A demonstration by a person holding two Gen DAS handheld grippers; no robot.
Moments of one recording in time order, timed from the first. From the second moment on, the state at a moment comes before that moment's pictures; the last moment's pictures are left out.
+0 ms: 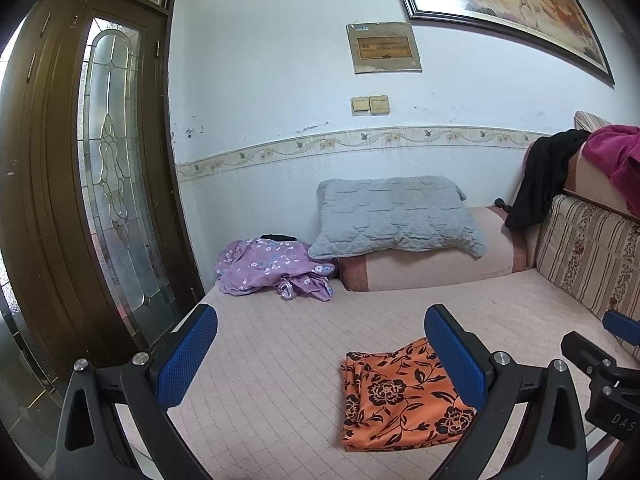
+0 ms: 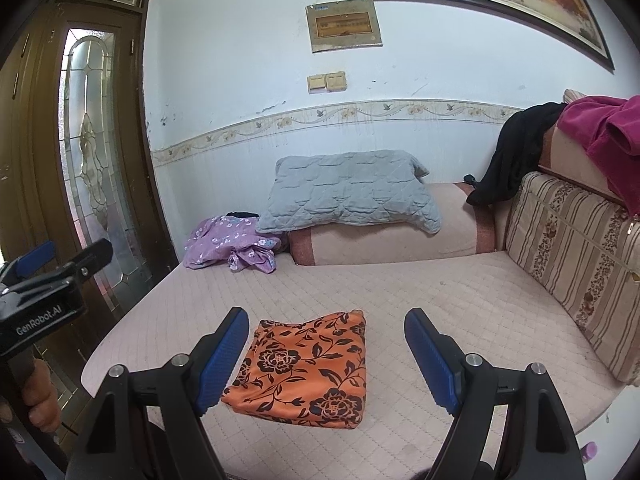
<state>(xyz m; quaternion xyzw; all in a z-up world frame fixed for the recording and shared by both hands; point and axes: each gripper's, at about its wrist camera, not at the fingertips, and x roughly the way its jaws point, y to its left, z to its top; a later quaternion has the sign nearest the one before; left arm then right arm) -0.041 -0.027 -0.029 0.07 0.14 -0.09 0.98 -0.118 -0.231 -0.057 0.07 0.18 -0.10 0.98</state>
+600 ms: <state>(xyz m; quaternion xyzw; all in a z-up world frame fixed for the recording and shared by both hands) -0.028 -0.034 -0.043 0.07 0.17 -0.11 0.98 -0.112 -0.243 -0.069 0.08 0.20 -0.11 0.97</state>
